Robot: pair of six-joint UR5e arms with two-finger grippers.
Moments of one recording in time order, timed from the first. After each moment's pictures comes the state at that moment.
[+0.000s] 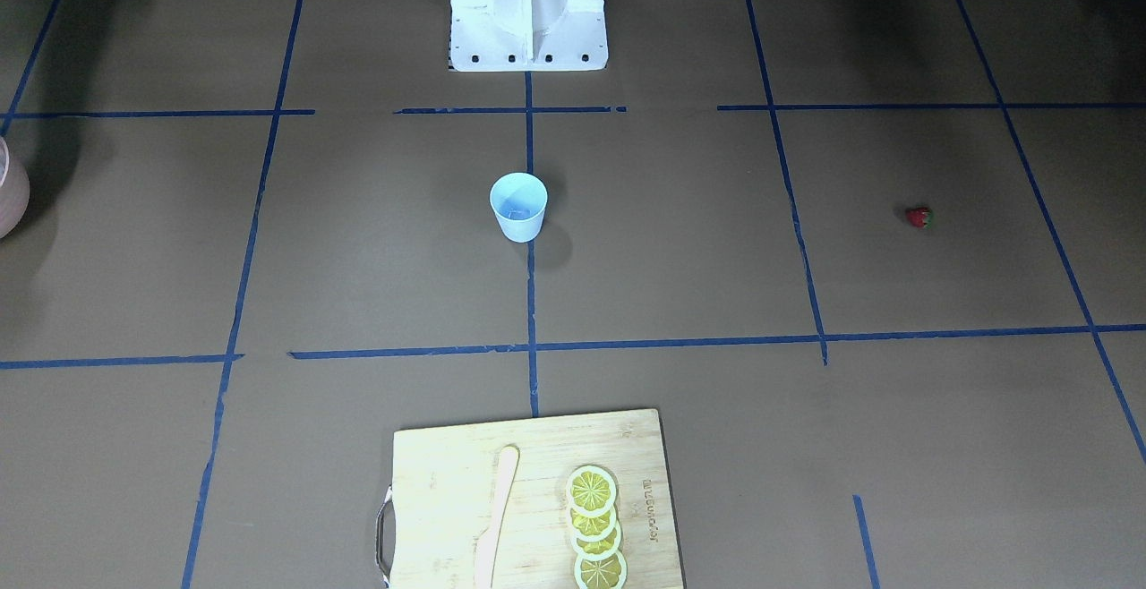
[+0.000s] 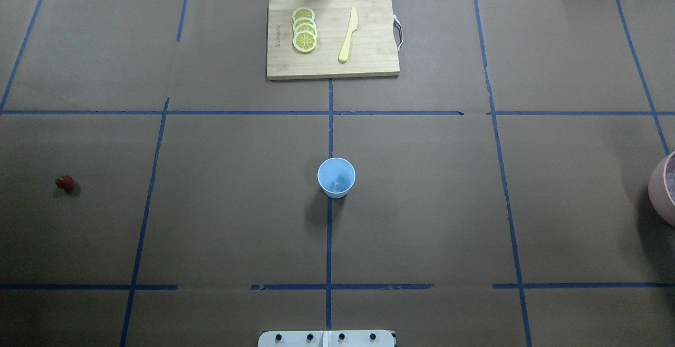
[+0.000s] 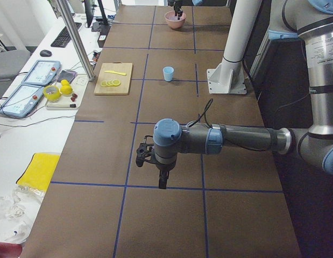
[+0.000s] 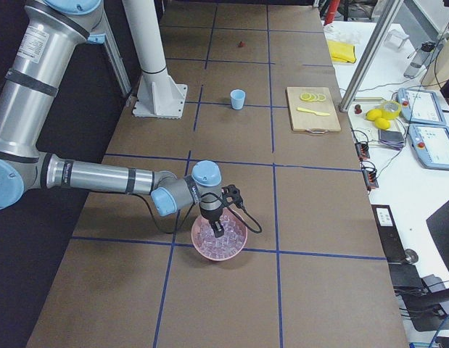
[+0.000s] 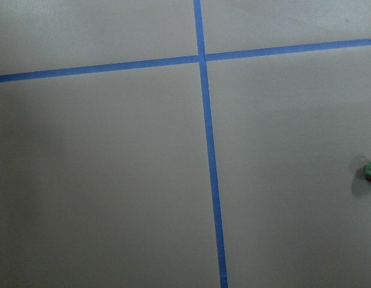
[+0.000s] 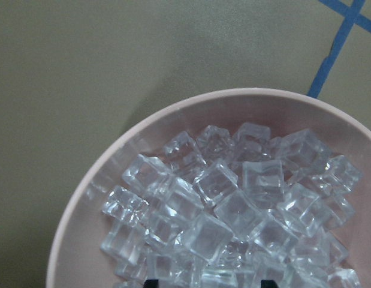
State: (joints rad) left arm -1.61 -1.34 -1.87 -1.54 -2.35 0.10; right arm 1.16 -1.97 1.79 -1.02 2.14 0.08
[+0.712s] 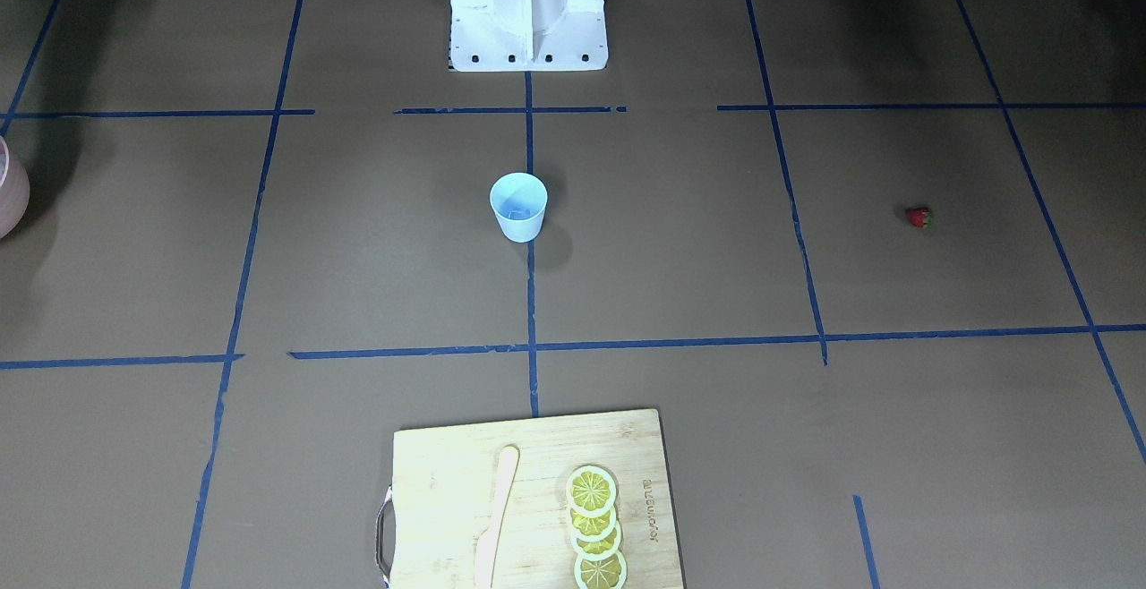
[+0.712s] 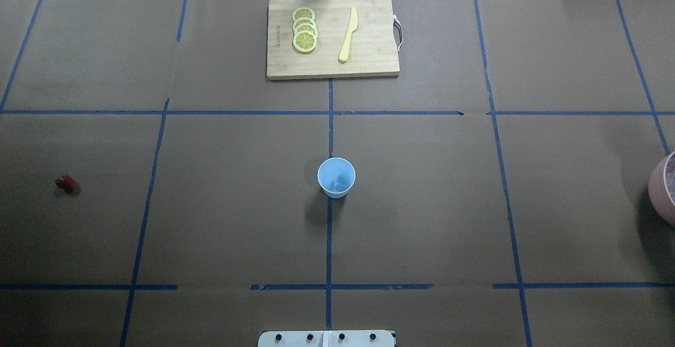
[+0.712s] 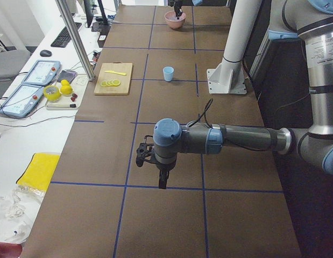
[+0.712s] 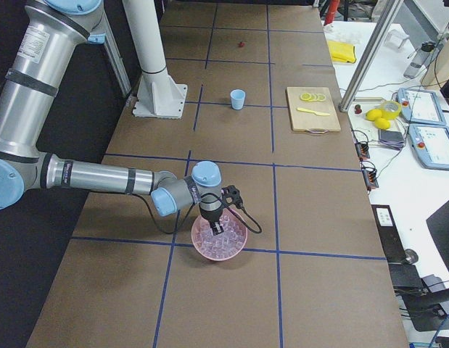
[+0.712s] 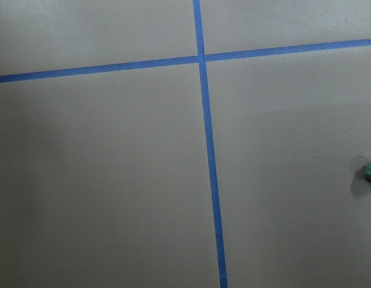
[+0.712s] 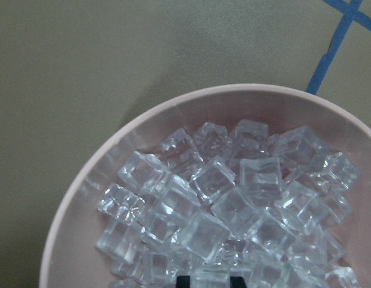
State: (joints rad) left arm -1.61 -1.34 -1.87 -1.54 -2.35 0.10; right arm 1.15 -1.97 1.78 -1.02 2.13 0.08
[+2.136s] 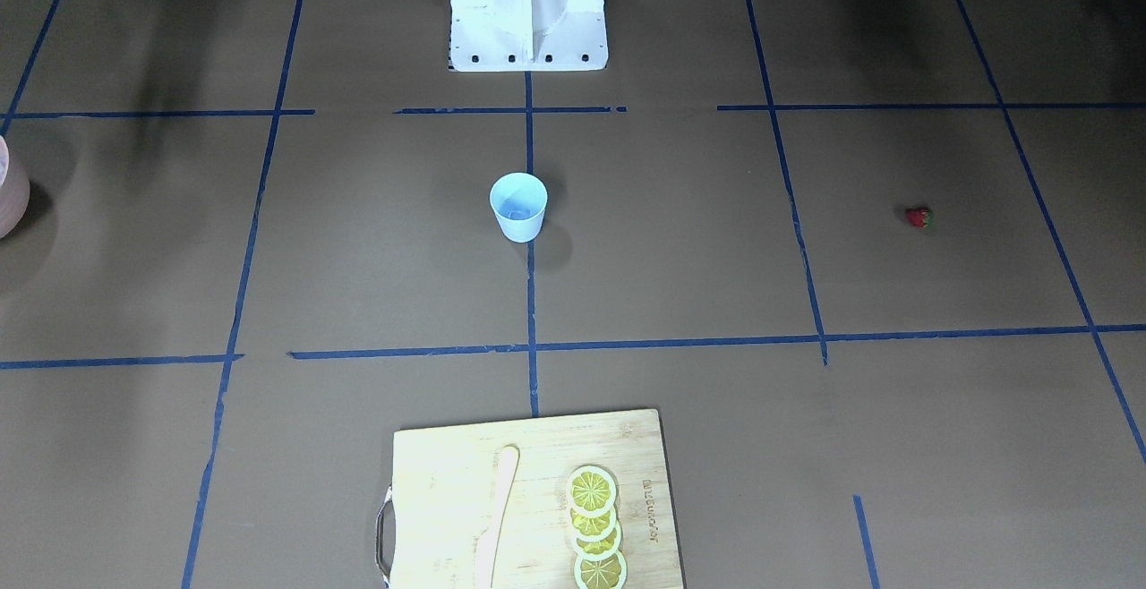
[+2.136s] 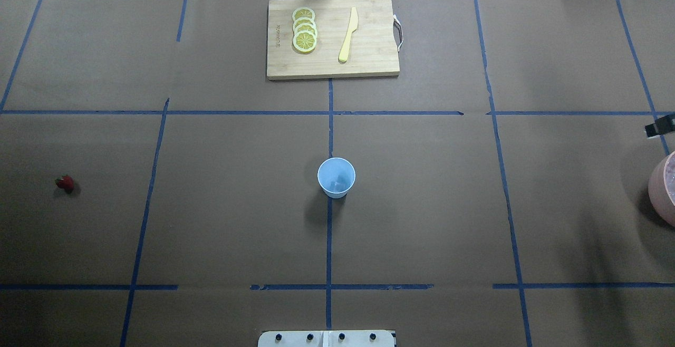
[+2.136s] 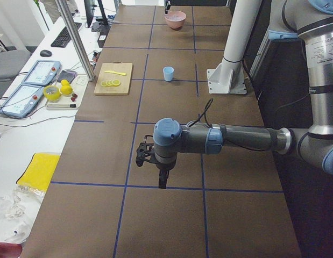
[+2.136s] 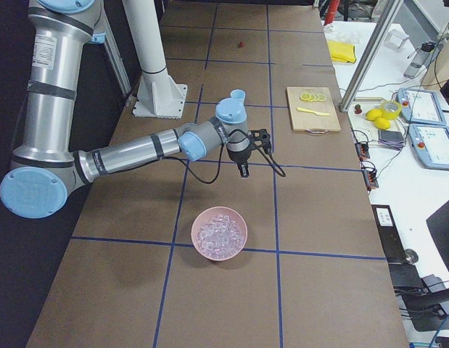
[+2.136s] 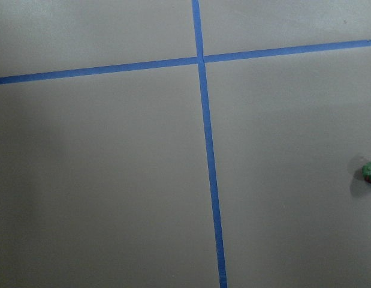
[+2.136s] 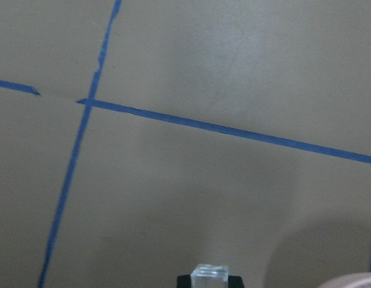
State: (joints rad) left arm -1.61 -1.34 -1.87 -1.54 -2.35 0.10; right arm 1.17 -1.70 2.04 -1.30 2.22 0.52
